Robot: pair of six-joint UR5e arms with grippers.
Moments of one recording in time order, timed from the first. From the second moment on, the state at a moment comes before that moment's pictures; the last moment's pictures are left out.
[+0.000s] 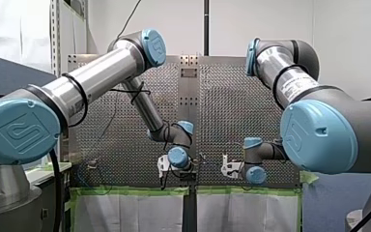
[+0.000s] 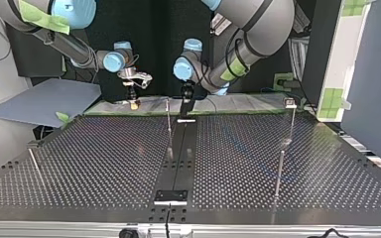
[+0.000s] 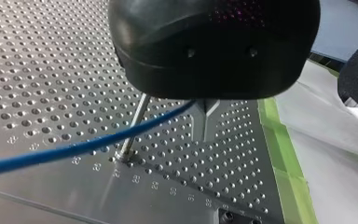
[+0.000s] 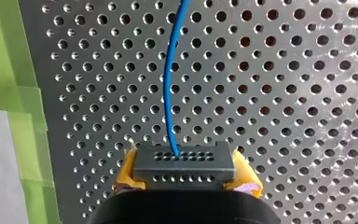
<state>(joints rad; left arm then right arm) -0.60 -2.53 -1.47 -2.64 -1.95 -1.85 1.92 -0.55 1.62 -0.96 1.45 1.60</state>
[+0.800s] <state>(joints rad) -0.58 -2.53 -1.45 -2.62 -1.90 -1.86 1.92 -0.50 1.57 -0.92 1.50 1.67</state>
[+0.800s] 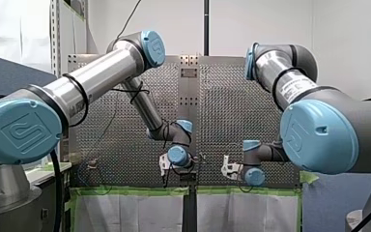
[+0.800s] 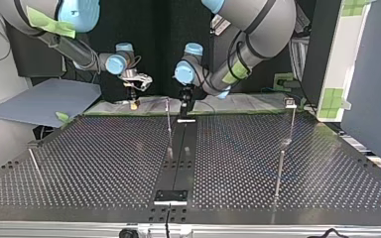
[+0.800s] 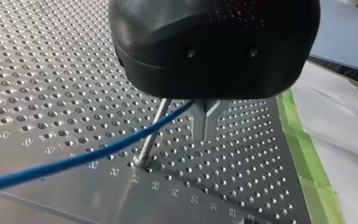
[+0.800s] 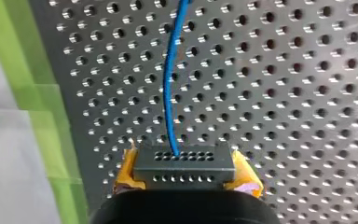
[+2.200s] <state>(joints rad) -0.54 -2.60 -1.33 -2.69 -1.84 -1.89 1.93 -0.47 1.42 -0.78 1.52 1.63</state>
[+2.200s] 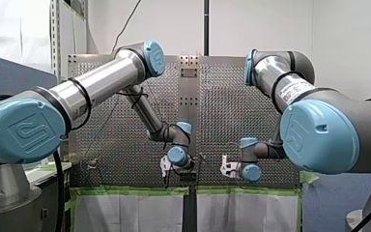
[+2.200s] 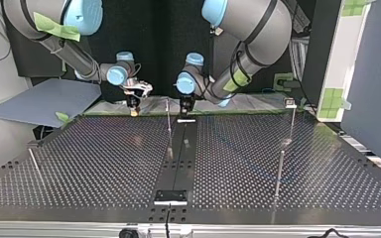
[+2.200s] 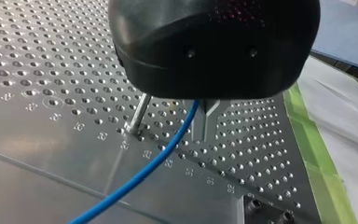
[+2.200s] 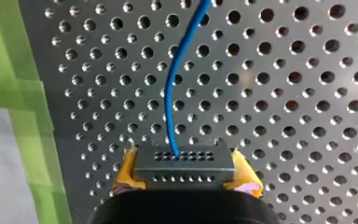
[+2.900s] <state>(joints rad) -0.53 -2.60 -1.33 -2.70 -1.85 -1.88 1.93 -0.47 1.40 -0.76 1.51 1.63</state>
